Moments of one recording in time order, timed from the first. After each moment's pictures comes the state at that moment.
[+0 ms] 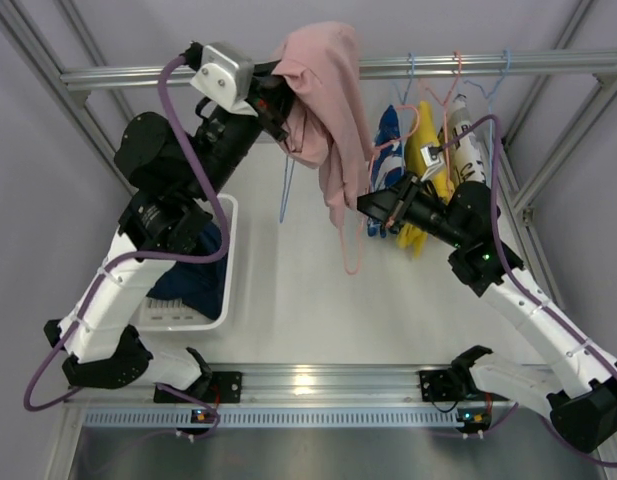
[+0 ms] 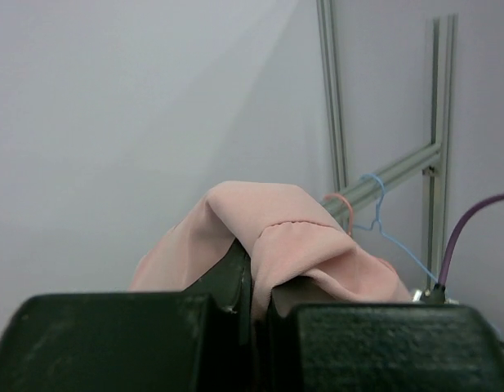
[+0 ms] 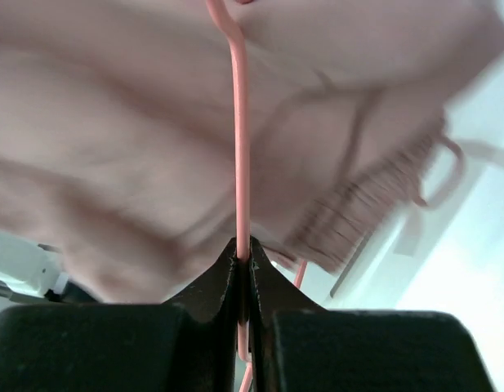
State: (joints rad) left arm -0.88 1.38 2.01 -0.13 -0.11 0.24; right arm 0.52 1.00 0.99 0.07 -0.45 0.94
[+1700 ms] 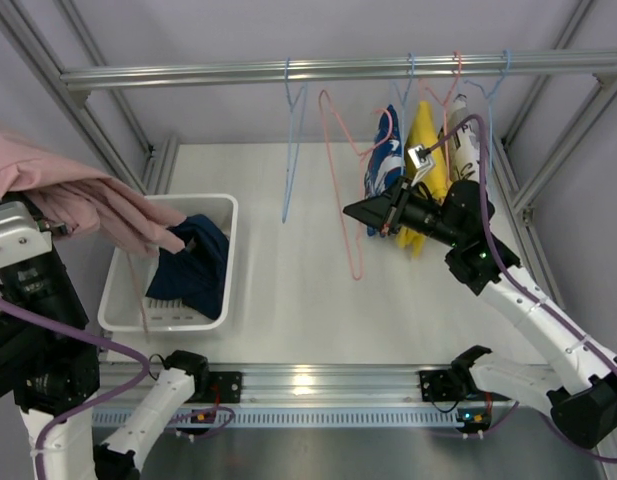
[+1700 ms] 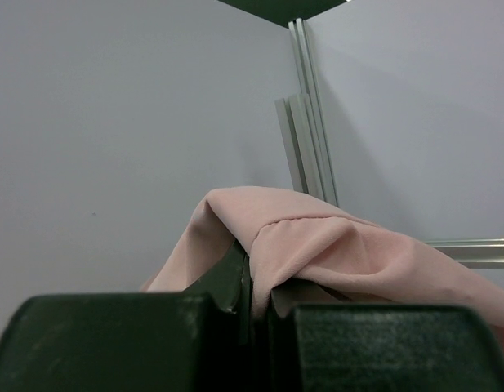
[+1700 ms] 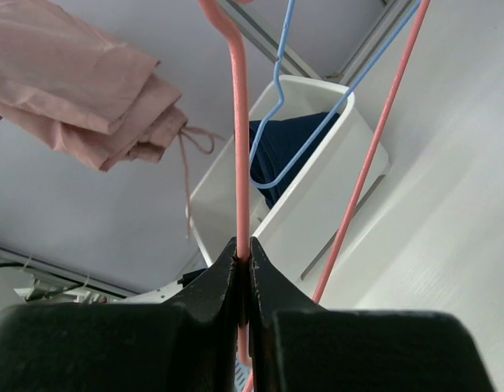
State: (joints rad) left arm -0.24 0.64 1.48 0.00 -0.45 0.69; right arm 0.55 1.02 1.00 0.04 -0.49 0.79
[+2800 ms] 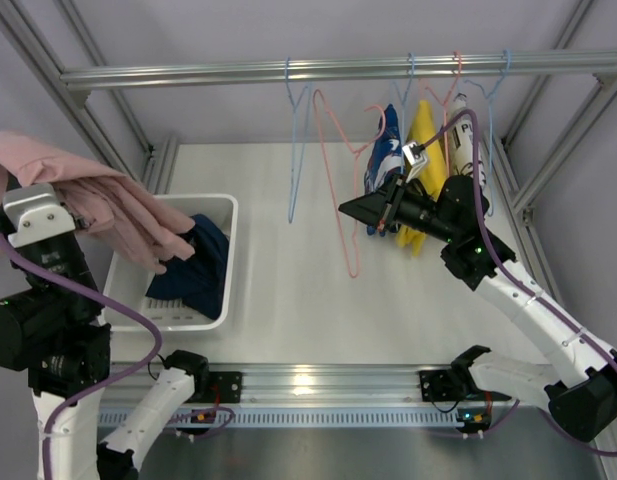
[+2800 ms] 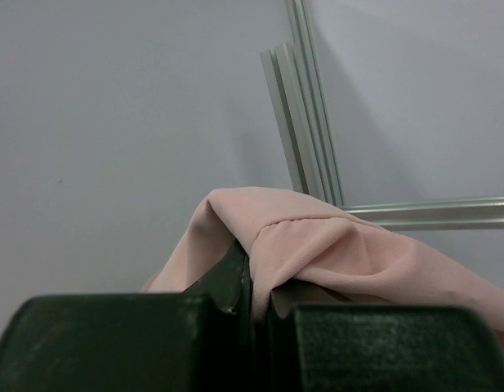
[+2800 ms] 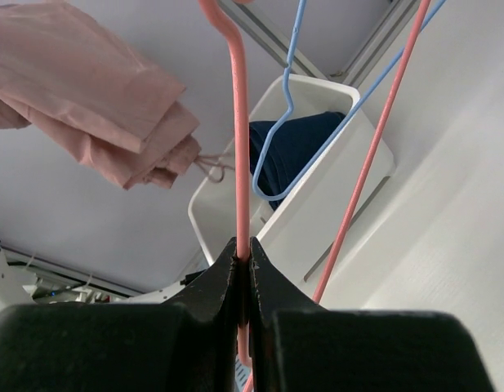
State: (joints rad) left arm -0.26 0.66 1.40 0.02 -0.51 0.71; right arm 0.56 1.06 1.03 0.04 -0.49 0.79
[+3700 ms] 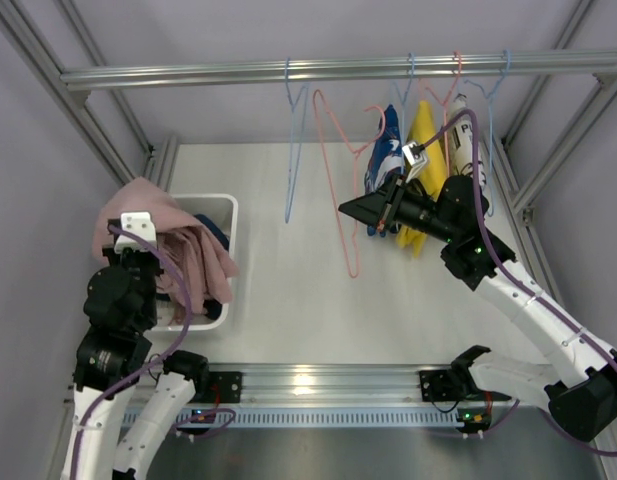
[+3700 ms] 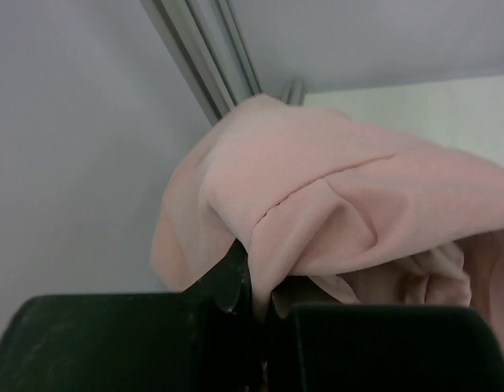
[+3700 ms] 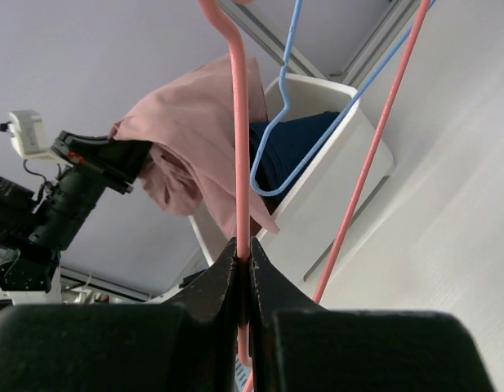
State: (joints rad) left arm -0.26 0.45 0.96 -0.49 -0.52 0.30; right arm 0.56 1.06 1.03 0.04 -0.49 0.79
